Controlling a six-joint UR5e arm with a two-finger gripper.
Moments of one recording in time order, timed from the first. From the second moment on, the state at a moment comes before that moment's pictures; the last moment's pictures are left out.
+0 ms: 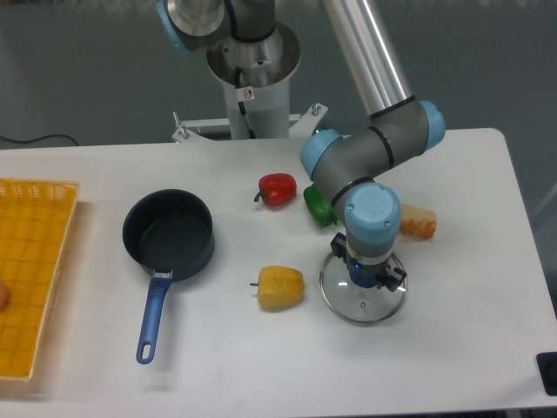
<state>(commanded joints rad) 2.57 -2.14 -1.59 -1.00 1.70 1.15</state>
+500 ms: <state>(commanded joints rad) 2.56 -2.14 -1.59 -1.00 1.72 1.15</state>
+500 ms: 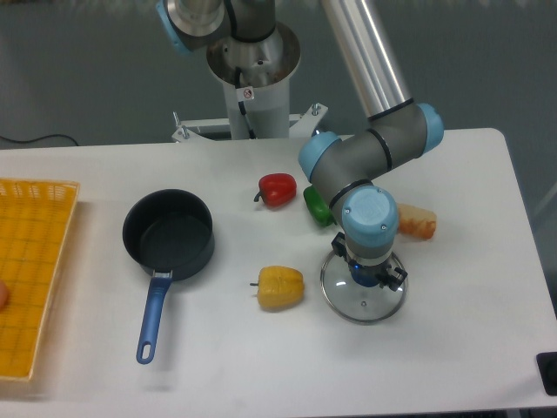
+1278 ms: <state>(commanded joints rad) 2.53 -2.09 -1.55 -1.00 1.68 1.09</state>
